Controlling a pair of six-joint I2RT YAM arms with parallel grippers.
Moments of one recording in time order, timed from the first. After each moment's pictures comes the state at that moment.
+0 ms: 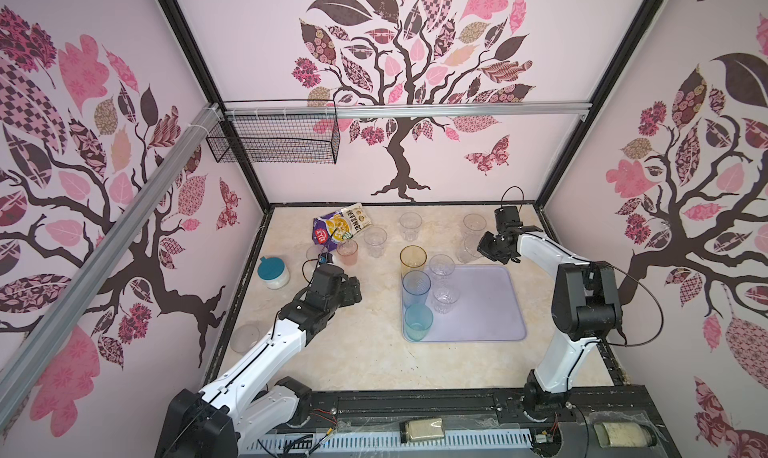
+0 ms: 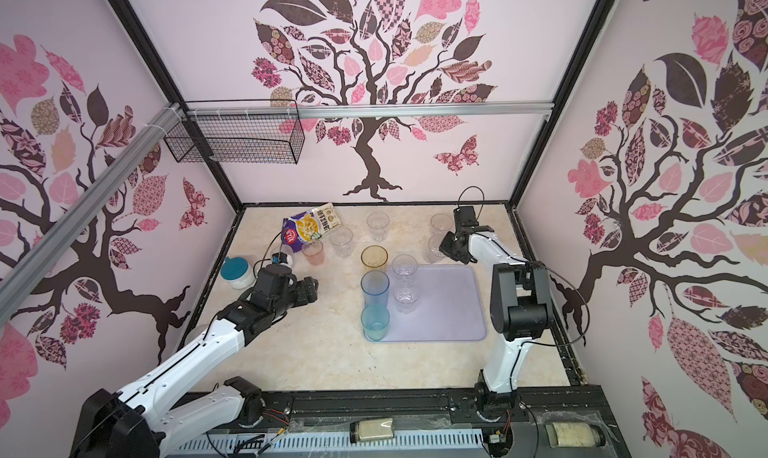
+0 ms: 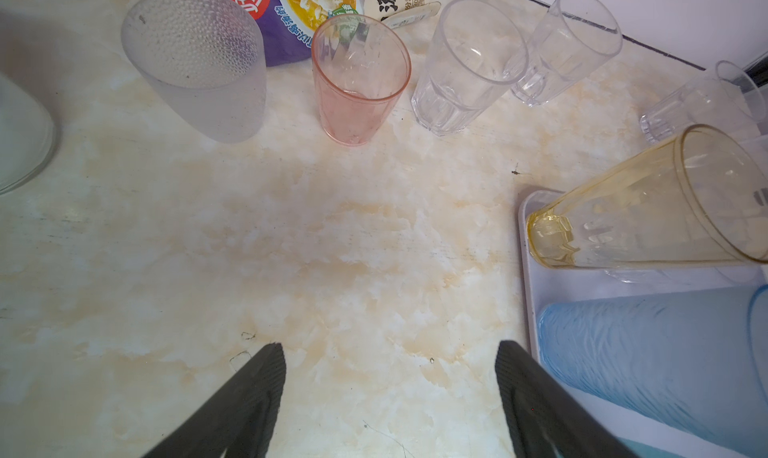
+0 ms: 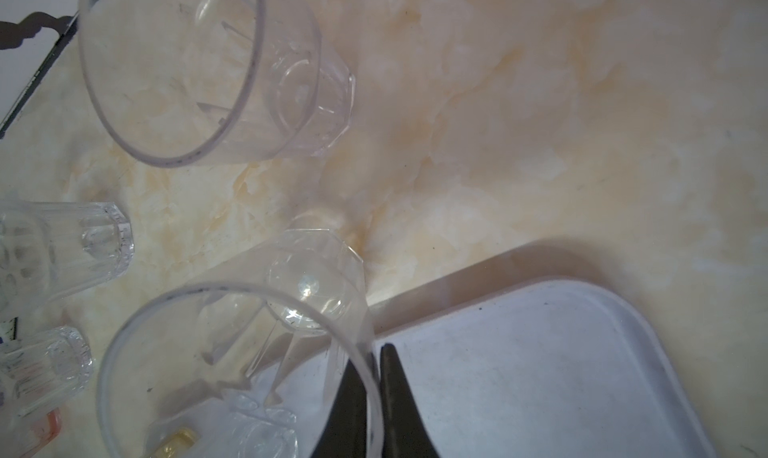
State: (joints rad) left arm -0.45 1.05 0.66 -0.36 -0.17 -0.53; right arm 0.07 1.84 1.33 -0.55 -0.07 0.62
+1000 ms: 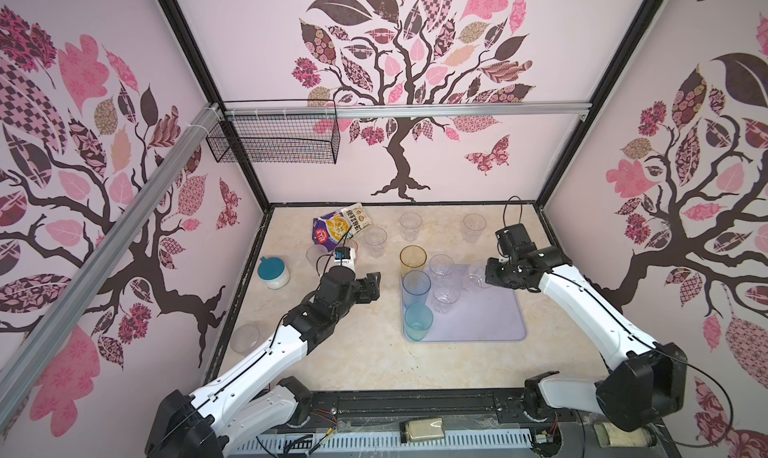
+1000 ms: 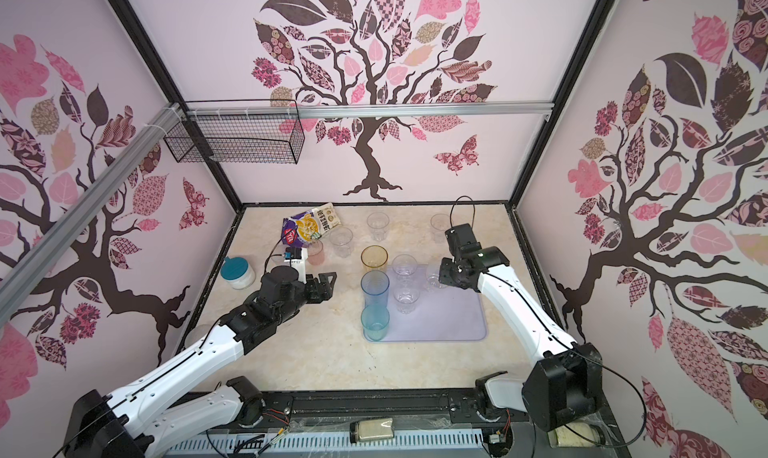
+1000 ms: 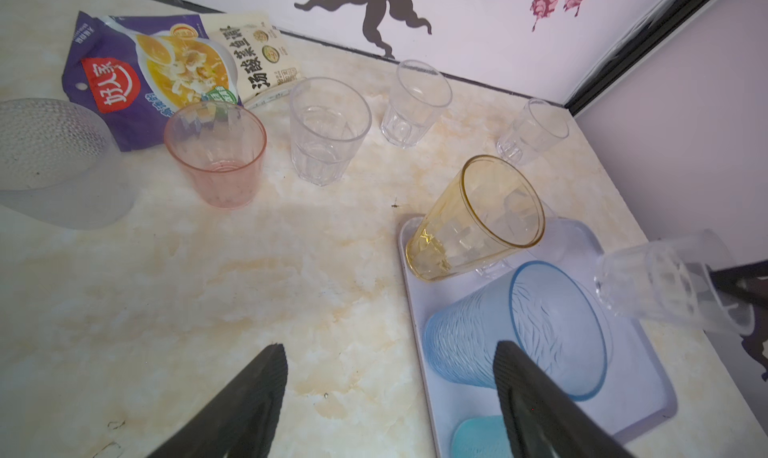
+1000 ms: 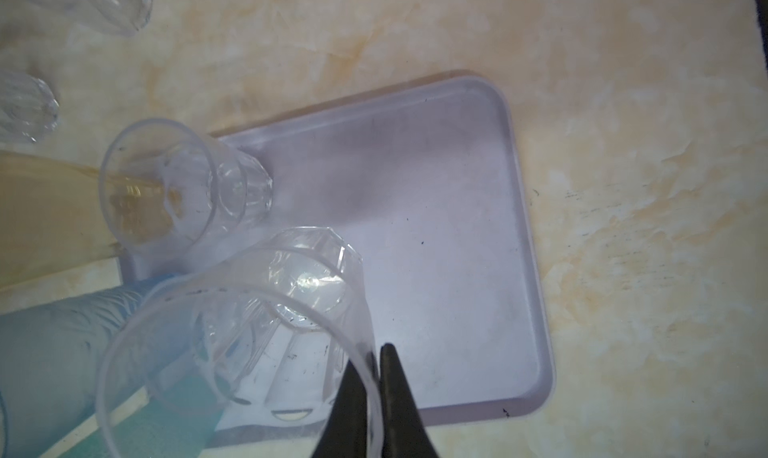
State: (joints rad) left arm -0.63 0.99 0.67 -0.18 -0.20 -0.52; right arm 0.30 1.29 1.10 -0.94 0.10 0.48
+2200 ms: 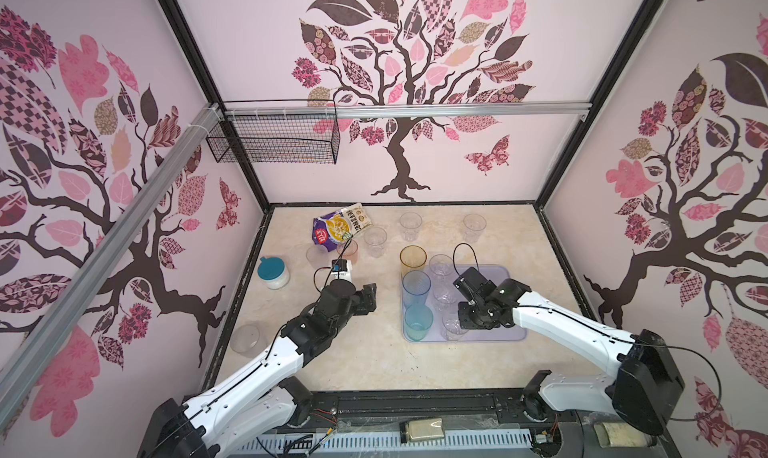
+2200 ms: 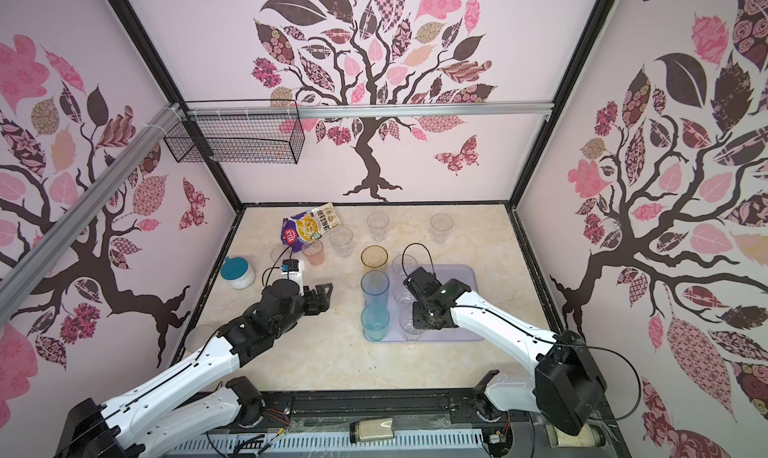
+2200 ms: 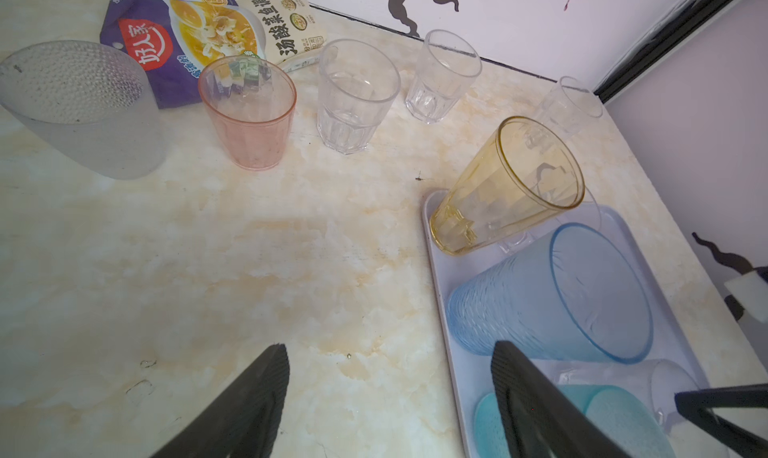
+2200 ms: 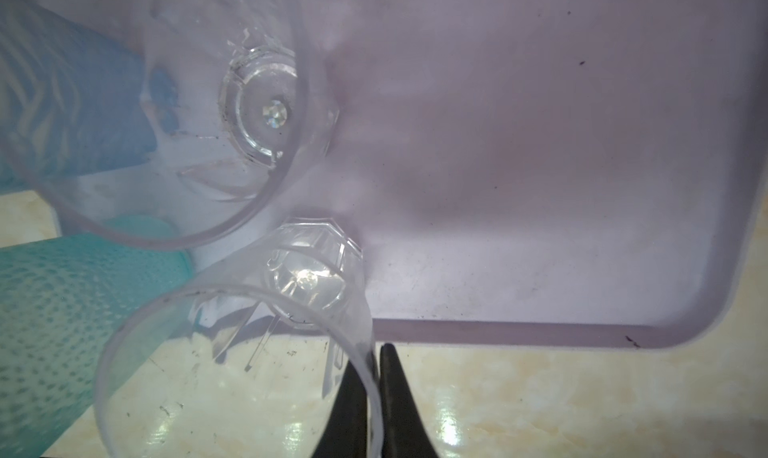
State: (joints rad) left arm -0.71 0.92 0.59 -0.25 -0.29 -0.56; right arm 0.69 1.29 0.88 -0.89 0.10 0.69
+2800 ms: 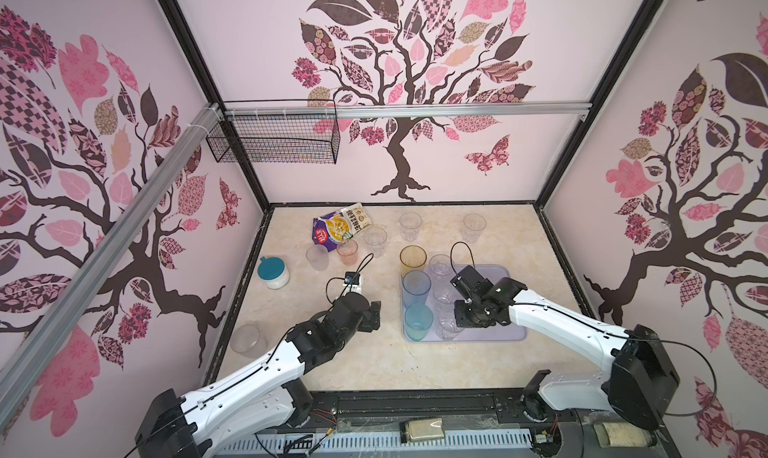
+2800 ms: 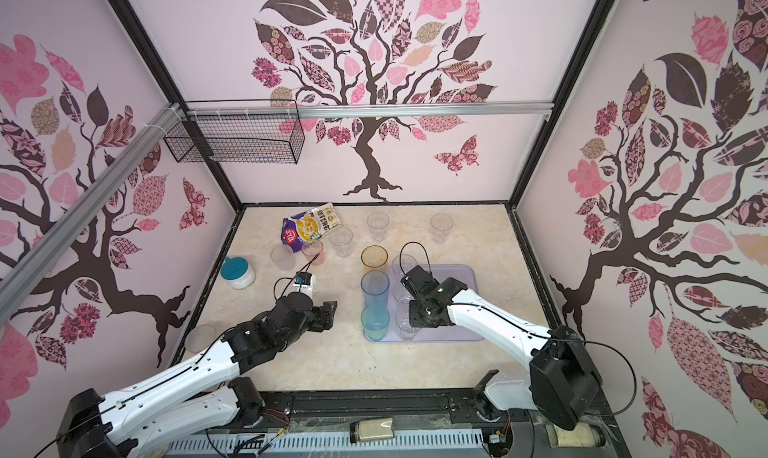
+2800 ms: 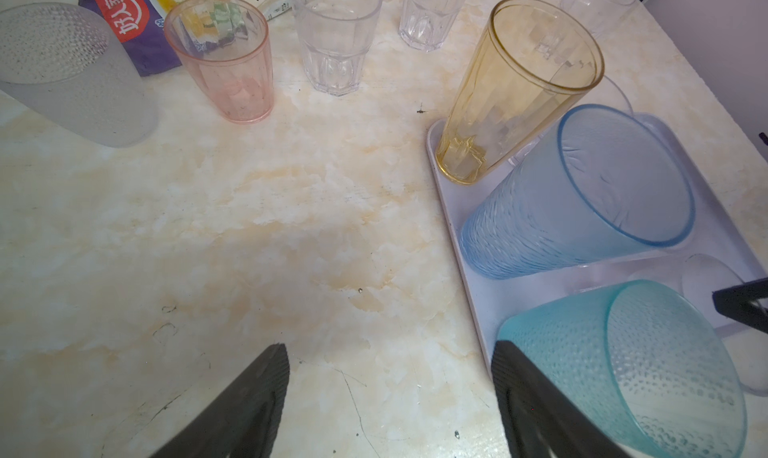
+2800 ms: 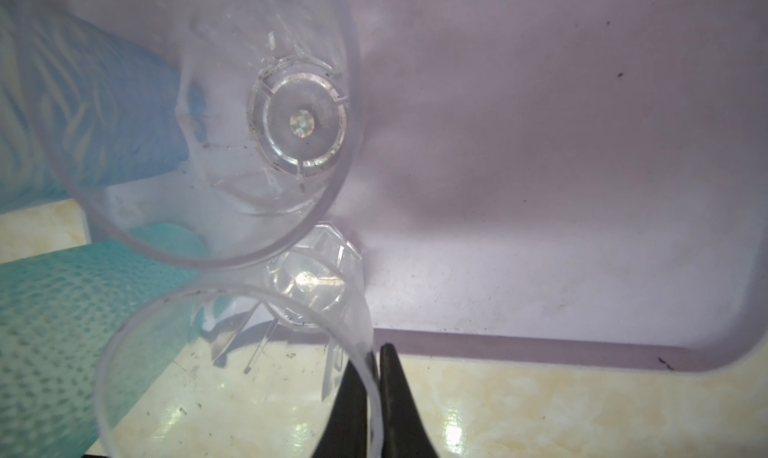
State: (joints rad) left arm -0.85 0.92 0.59 -0.38 -0.38 -0.55; right arm 0.69 1.32 0.89 -0.85 0.09 0.68
